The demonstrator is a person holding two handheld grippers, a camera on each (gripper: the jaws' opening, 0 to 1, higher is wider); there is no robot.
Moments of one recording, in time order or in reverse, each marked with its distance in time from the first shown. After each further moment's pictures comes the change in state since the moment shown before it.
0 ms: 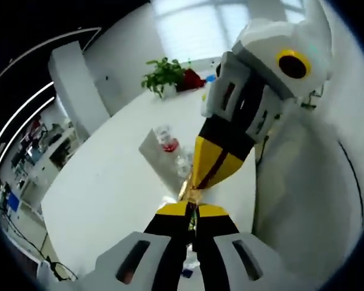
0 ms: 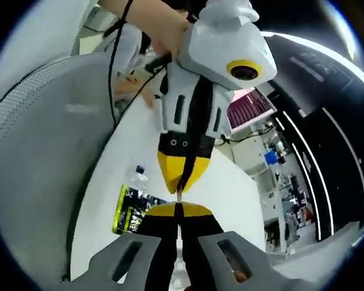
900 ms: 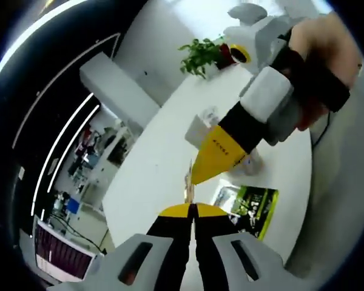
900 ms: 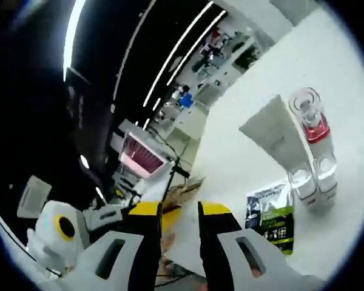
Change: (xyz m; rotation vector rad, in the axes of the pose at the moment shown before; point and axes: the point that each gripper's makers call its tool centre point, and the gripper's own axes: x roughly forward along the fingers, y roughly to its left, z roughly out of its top) left arm -0.011 0.045 -0.010 0.217 0.168 0.453; right arm 0.021 -0.030 -0.018 2.035 -0.520 -0.124
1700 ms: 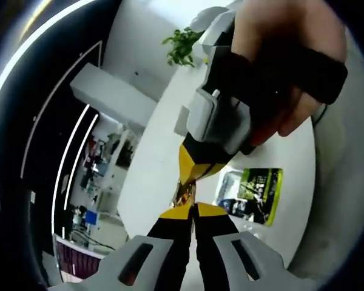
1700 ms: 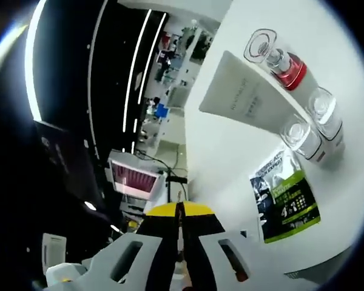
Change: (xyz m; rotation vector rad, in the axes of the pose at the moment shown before) left arm -0.006 -0.010 -0.003 0.129 0.049 0.031; right arm 0.019 -0.015 -0.007 0.234 -0.025 -0.073
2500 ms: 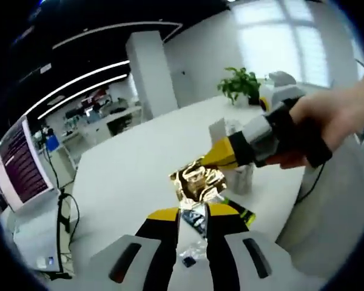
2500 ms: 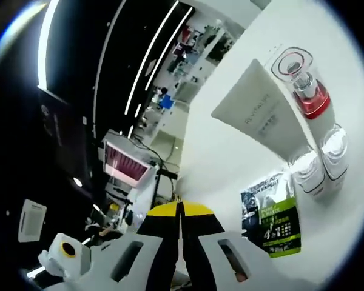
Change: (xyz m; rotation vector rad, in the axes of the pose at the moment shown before) left arm -0.011 0.005 -0.067 -0.766 -0.135 -0.074; right arm 0.013 -0.011 0.000 -0.342 0.066 -0.038
